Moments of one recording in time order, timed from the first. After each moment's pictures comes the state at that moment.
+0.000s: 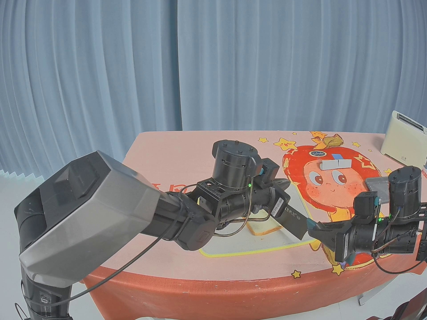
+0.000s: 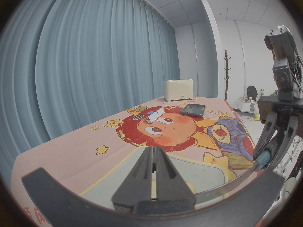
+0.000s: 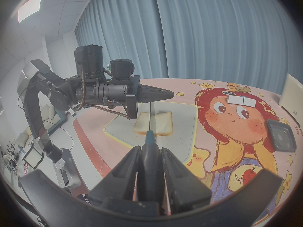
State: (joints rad) left arm -0.79 2.28 -1.40 -0.64 -0.16 0.13; right arm 0.57 1.43 -0.47 -0.37 0.07 0.15
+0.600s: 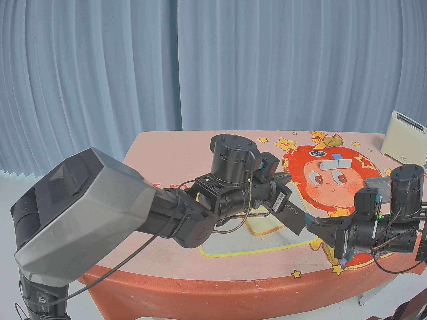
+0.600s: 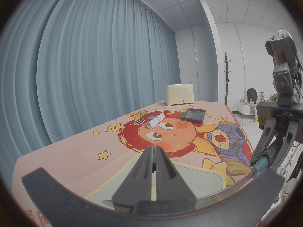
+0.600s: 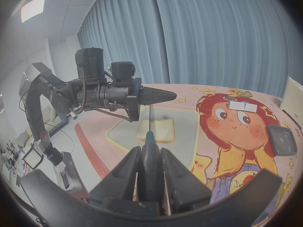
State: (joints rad) left arm -0.78 2.27 -1.41 -0.65 -0.16 0.12; right arm 0.58 1.43 -0.47 -0.43 0.07 0.15
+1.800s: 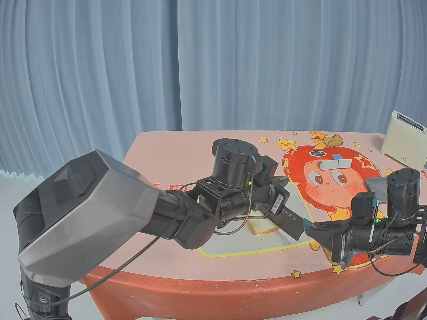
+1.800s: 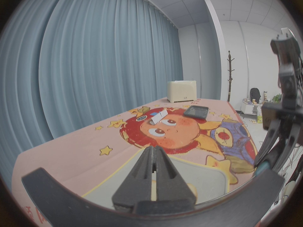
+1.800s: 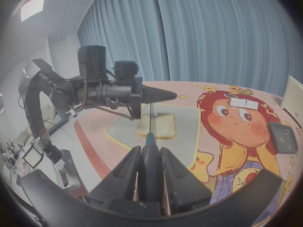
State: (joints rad) left arm -0.78 2.28 -1.41 -0.64 -0.13 0.11; right arm 0.59 1.45 -0.45 -0.44 0.07 0.15
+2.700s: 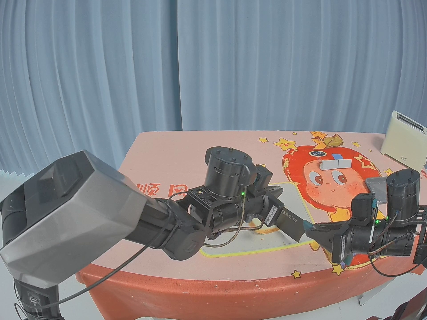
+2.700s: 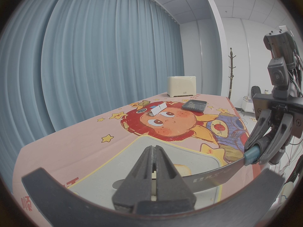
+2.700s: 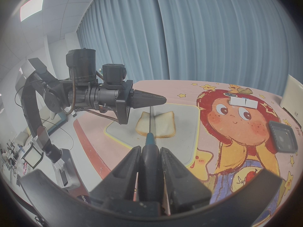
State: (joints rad) left arm -0.80 2.21 -1.27 -0.65 -0.10 0.10; right arm 0.58 1.44 -0.45 -0.43 0.07 0.15
